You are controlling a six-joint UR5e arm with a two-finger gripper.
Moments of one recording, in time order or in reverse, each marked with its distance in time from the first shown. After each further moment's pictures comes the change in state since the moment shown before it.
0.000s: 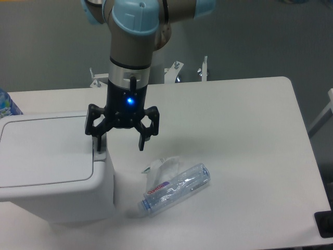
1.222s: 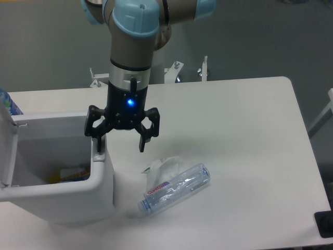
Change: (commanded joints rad) arm 0.000 -0.005 0.037 0.008 -0.002 0.012
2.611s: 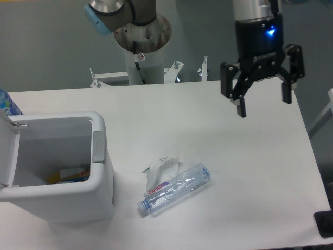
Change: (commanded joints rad) arm 0.402 0.020 0.151 -0.035 0.127 0.415
